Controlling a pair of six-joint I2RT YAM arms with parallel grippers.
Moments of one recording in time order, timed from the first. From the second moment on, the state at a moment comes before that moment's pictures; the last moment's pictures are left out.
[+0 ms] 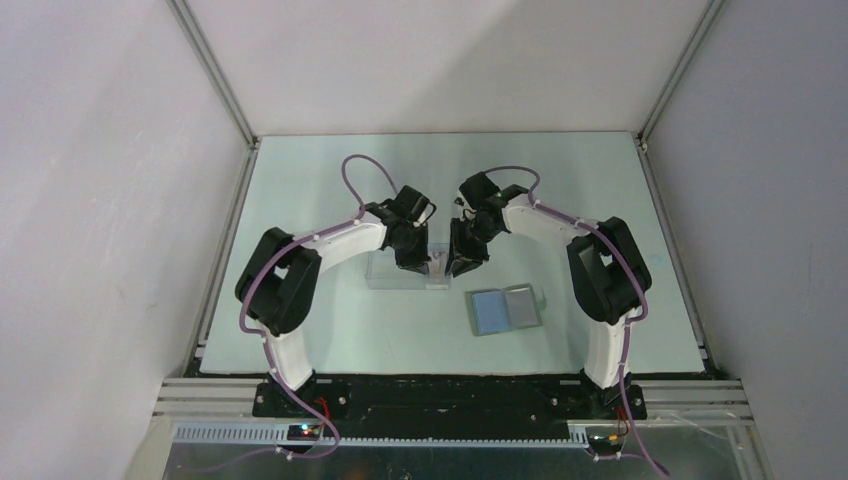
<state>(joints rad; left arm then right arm) -0.61 1.83 1.23 -0.56 0.14 -0.63 0.59 1.93 1.43 -0.73 -0.45 0.59</state>
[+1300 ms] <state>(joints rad) -0.65 1.76 1.24 -0.57 0.14 -0.65 0.59 1.93 1.42 -0.74 -0.45 0.58</state>
